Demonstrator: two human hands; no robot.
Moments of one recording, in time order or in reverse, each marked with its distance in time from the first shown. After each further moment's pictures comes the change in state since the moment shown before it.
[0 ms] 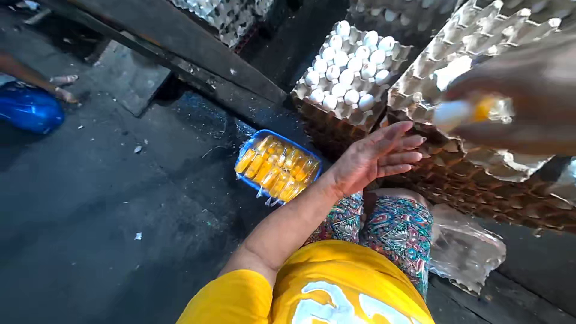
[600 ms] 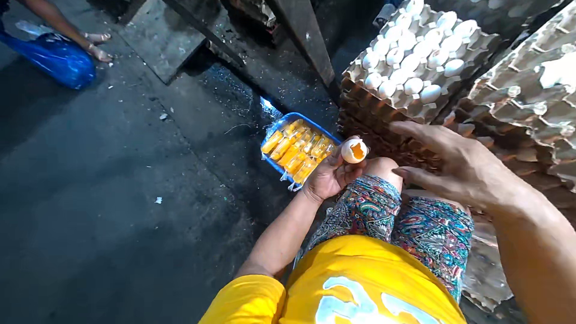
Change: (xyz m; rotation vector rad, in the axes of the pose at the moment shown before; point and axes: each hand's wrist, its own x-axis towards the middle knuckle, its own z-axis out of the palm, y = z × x) left_hand -0.115 -0.047 -0.140 -0.565 0.032 0.250; right_hand 0.045 -0.115 0.127 0.537 0.074 -0.031
